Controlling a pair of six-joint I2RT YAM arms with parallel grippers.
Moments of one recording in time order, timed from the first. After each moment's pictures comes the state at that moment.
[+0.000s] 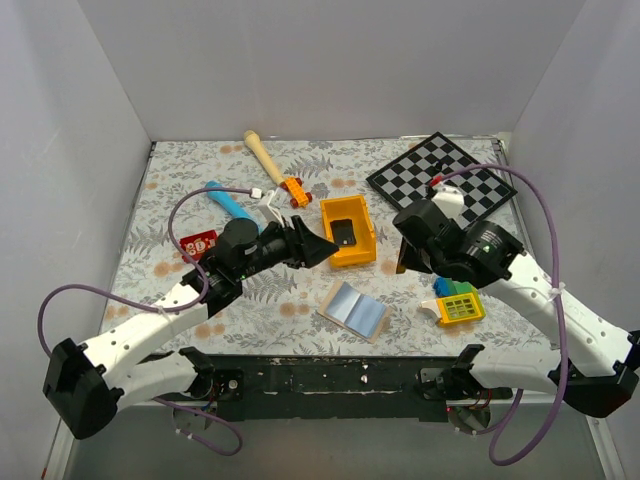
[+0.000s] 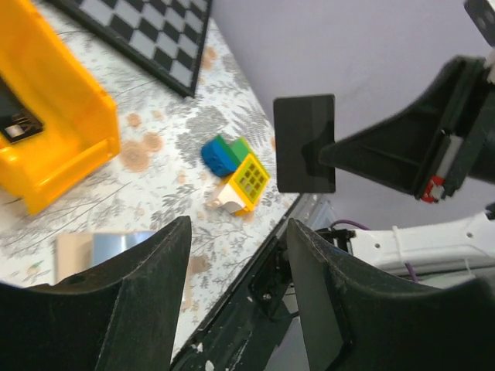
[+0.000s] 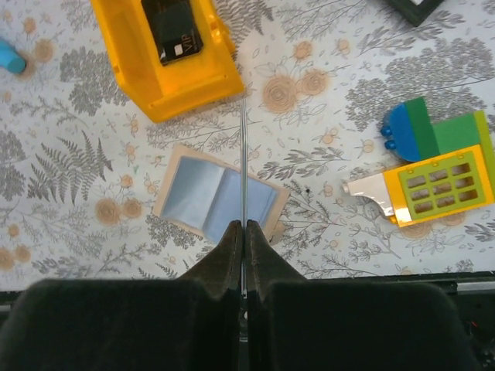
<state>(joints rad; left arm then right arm) -0.76 1.05 0.75 0.17 0.26 -0.77 0.91 1.13 1.41 -1.27 0.53 0.97</state>
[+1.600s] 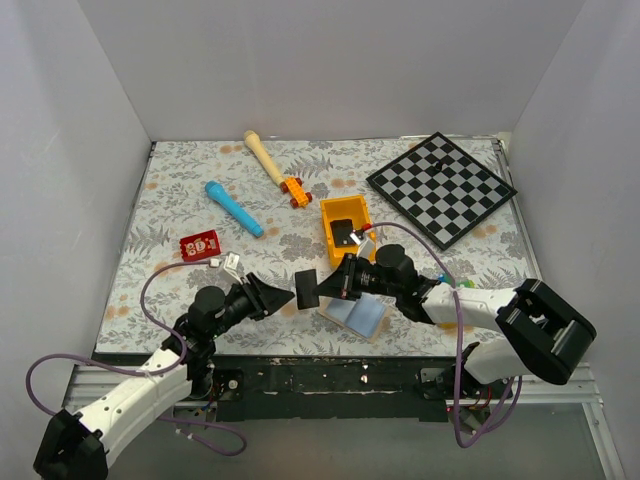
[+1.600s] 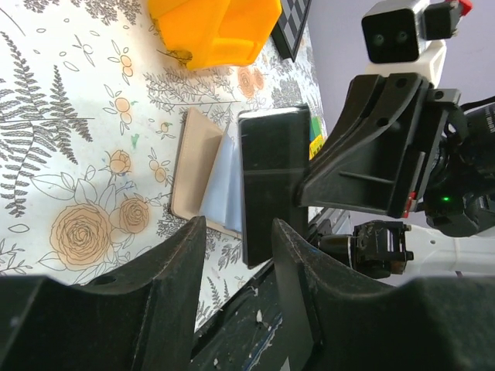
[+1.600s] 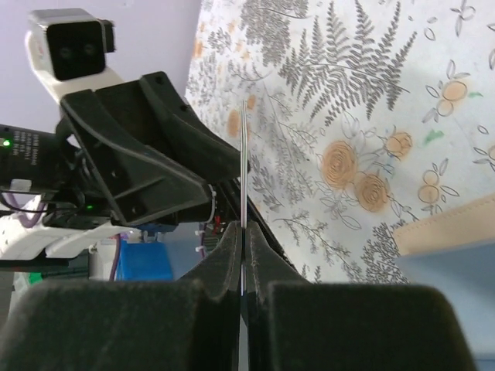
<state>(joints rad) -0.59 0.53 0.07 0.22 0.22 -1.01 0.85 1.38 0.48 0.57 -0.41 1.05</state>
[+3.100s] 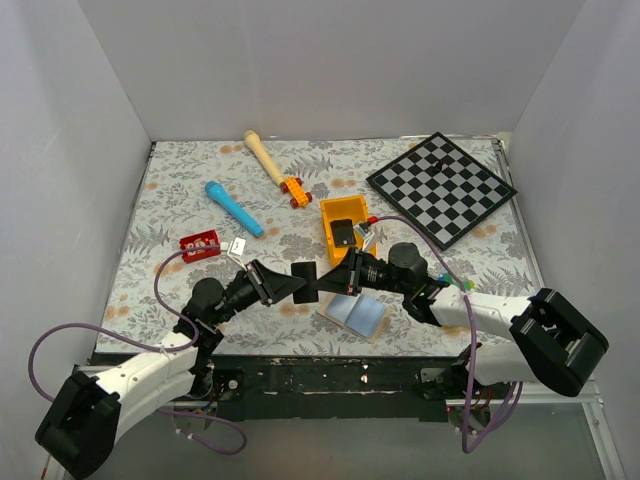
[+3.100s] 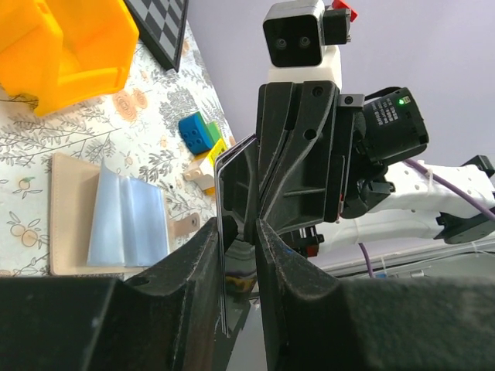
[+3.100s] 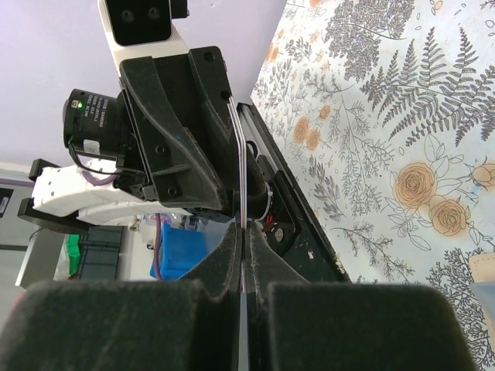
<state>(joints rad) -0.59 0.79 0.11 0.71 0.40 -1.12 0.83 1.30 0.46 0.72 -0.52 1.11</state>
